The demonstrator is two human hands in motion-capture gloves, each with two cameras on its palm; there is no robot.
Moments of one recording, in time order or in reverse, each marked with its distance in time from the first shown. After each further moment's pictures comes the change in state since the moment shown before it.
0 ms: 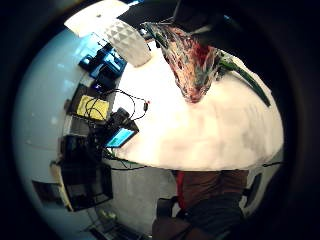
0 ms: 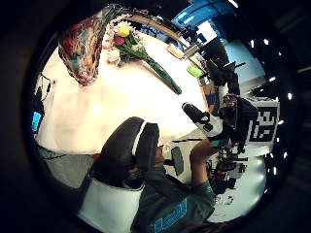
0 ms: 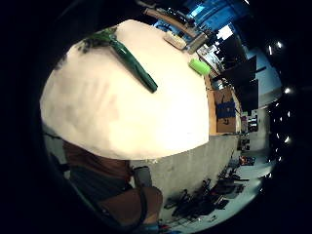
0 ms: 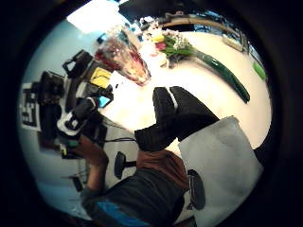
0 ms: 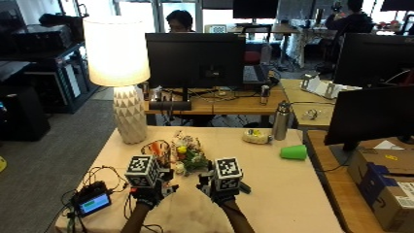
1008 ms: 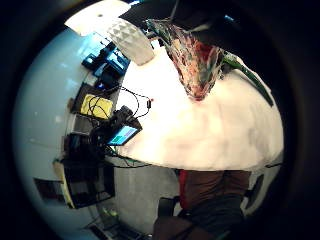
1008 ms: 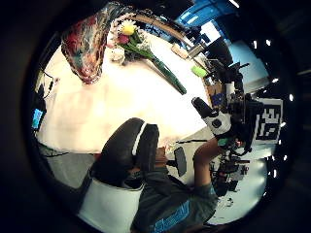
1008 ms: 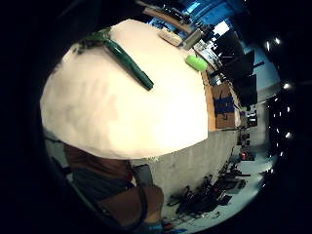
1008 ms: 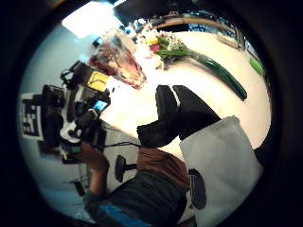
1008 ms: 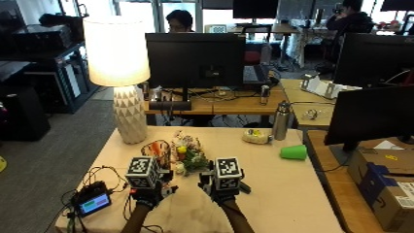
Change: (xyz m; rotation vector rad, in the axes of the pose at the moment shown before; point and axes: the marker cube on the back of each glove) left arm -0.005 0.004 0.008 -0.037 -0.032 -0.035; right arm 0.002 0.001 -0.003 -0.010 0.009 0.045
